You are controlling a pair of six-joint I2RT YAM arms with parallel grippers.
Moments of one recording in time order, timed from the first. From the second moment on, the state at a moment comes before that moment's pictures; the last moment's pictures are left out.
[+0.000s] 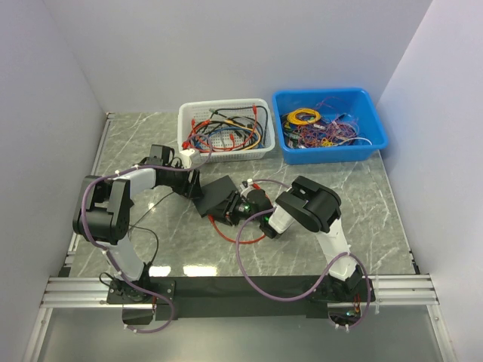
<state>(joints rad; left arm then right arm) -0.14 1.75 0.95 -0.23 0.64 0.24 0.80 2.18 0.75 1.14 -0.35 1.46</state>
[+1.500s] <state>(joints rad) -0.30 1.40 0.78 -0.38 0.36 0.48 0.77 2.16 0.85 0.91 -0.50 1.24</state>
